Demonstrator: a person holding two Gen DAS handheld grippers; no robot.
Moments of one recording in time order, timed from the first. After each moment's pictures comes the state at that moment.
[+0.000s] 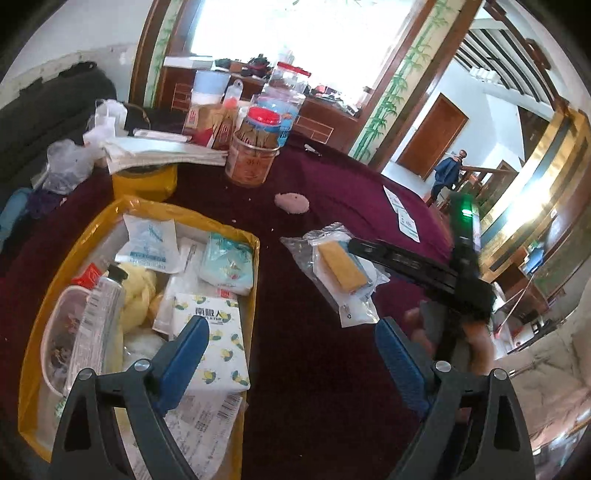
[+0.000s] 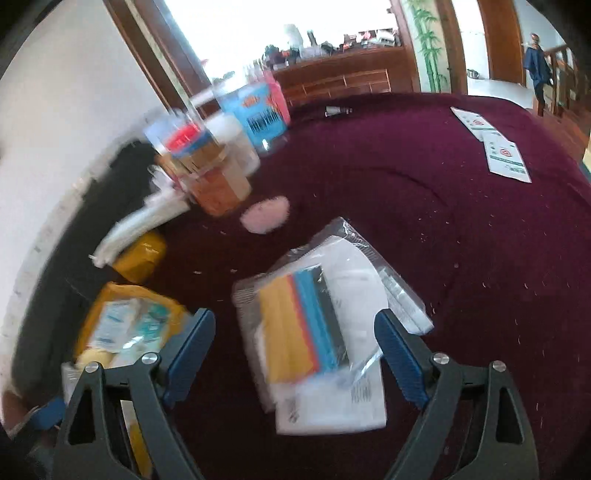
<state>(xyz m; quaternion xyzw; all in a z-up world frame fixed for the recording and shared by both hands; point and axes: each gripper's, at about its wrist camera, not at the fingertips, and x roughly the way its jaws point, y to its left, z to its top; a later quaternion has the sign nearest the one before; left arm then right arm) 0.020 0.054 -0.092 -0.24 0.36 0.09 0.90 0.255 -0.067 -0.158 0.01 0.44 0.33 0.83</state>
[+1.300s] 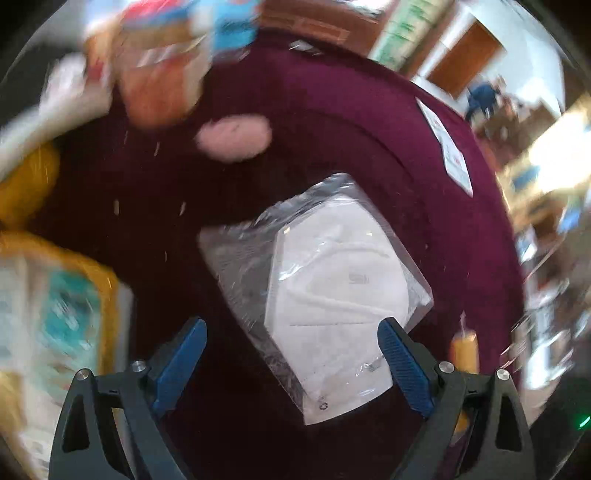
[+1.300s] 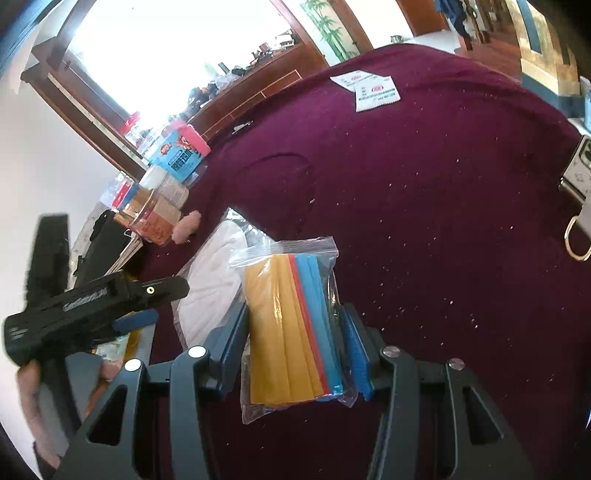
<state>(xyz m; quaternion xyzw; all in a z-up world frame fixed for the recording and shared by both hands) 0.223 0.016 -0.160 -0.19 0.54 0.09 0.82 0.239 -0.211 -0.195 0.17 0.45 0.26 0.83</state>
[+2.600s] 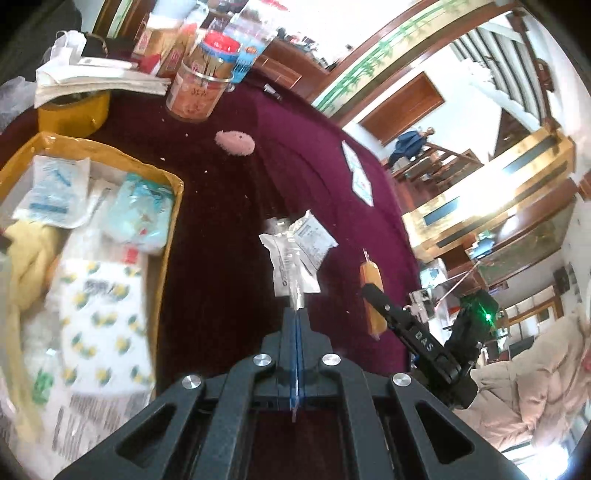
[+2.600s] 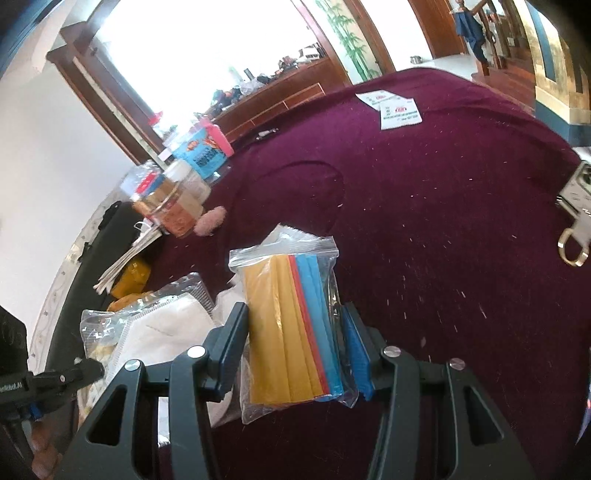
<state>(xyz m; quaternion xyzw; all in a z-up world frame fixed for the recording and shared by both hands) 0.062 0.060 -0.118 -0.34 0.44 -0.02 0.83 0.200 -0.207 -0.177 0.14 0.41 0.28 0.86</state>
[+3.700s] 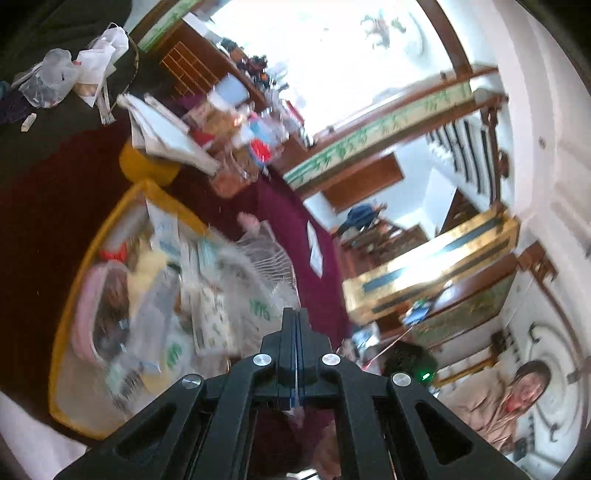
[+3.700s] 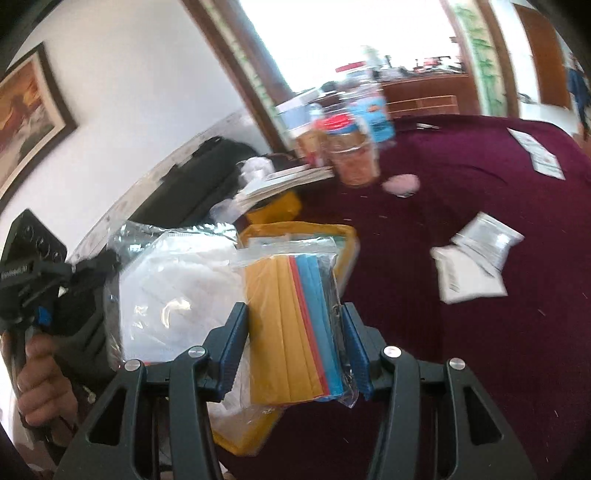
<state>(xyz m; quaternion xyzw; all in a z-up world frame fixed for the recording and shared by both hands) -0.073 0.160 -0.060 -0.45 0.29 -0.06 0.84 0.064 -0.059 -0.116 0.03 0.37 0.46 0.81</state>
